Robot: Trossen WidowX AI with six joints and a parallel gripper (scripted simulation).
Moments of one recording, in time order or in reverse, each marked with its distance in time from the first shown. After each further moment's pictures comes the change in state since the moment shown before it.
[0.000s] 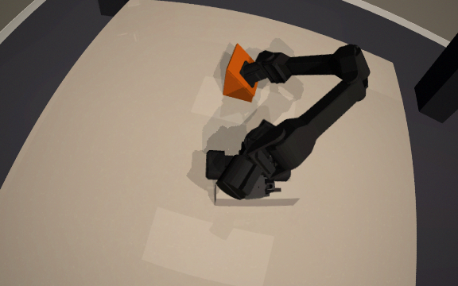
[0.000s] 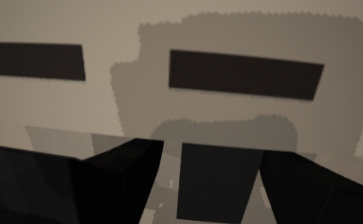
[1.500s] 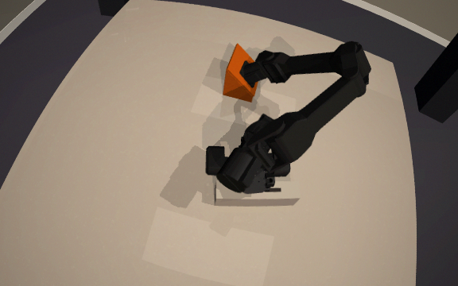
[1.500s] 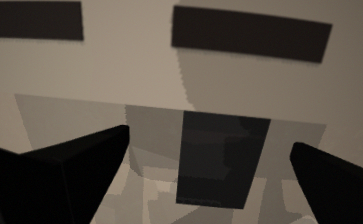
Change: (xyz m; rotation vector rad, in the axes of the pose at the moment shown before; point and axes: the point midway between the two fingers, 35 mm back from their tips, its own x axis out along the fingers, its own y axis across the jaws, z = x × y) arm 0.000 -0.001 -0.010 -0.012 -0.017 -0.005
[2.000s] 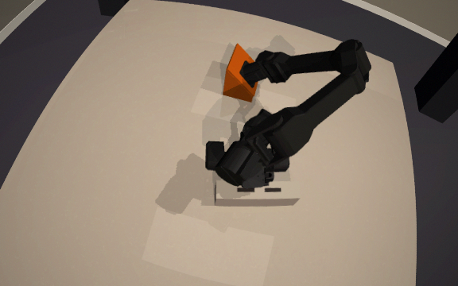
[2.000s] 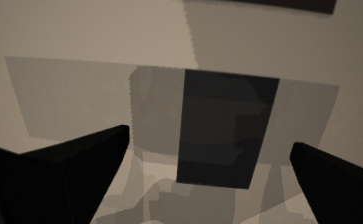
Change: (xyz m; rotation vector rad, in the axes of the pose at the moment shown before) arm 0.001 -0.001 -0.012 0.002 0.000 0.005
